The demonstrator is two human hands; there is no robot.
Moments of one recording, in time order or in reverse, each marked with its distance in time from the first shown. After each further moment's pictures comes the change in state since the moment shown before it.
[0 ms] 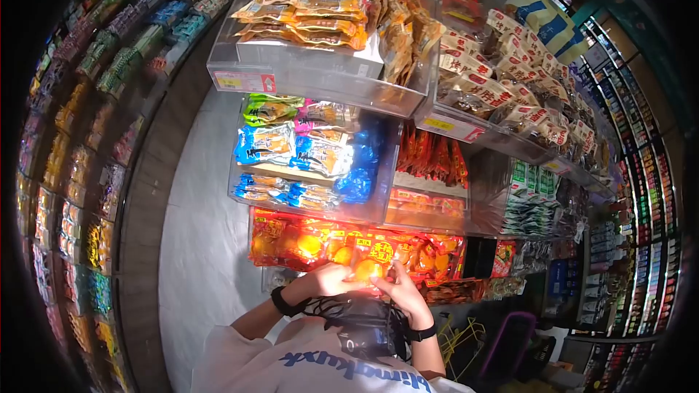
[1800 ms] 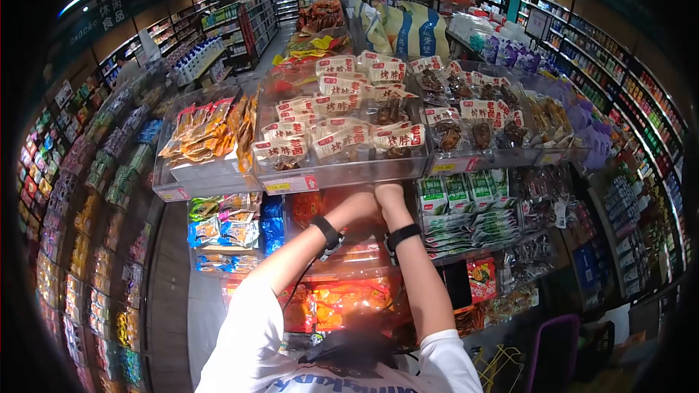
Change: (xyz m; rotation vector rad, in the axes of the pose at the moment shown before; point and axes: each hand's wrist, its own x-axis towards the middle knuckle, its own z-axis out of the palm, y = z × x) left_hand 0.275 0.229 -0.101 0.333 0.220 0.021; right_hand 0.187 -0.177 -0.201 -0.086 0.612 -0.462
